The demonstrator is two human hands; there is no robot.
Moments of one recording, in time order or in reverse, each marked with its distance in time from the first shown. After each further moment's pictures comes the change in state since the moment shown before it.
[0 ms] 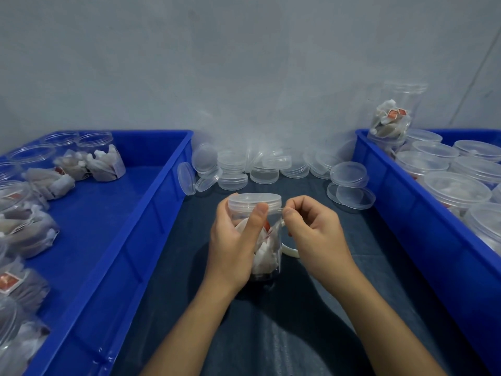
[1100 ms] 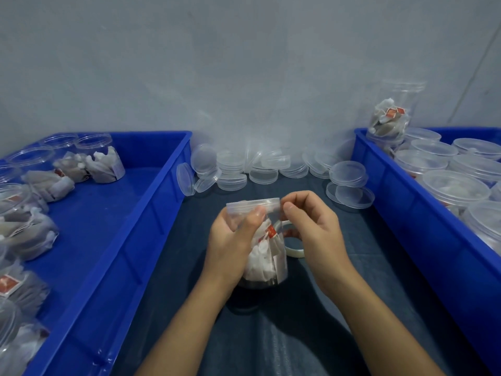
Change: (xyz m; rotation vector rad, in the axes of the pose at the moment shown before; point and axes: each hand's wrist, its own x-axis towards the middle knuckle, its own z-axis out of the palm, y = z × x) left_hand 0.001 0.006 -0.002 -0.191 -0.079 -0.192; right_hand -0.001 0.003 -0.003 0.199 0.028 0.049
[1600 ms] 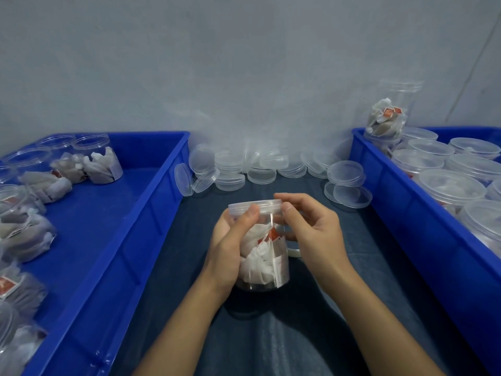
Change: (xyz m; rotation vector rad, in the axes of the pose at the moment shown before) left_hand -0.004 0.005 0.000 -0.161 -0.116 -0.100; right_hand 0.003 0.008 -0.006 -0.079 -0.003 0.015
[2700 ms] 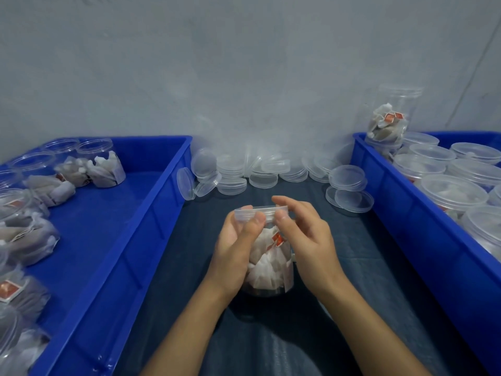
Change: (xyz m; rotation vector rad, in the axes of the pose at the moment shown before) left_hand 0.005 -0.009 -0.004 0.149 -0.033 0.083; right_hand -0.006 0.001 0.010 -0.048 -0.033 -0.062
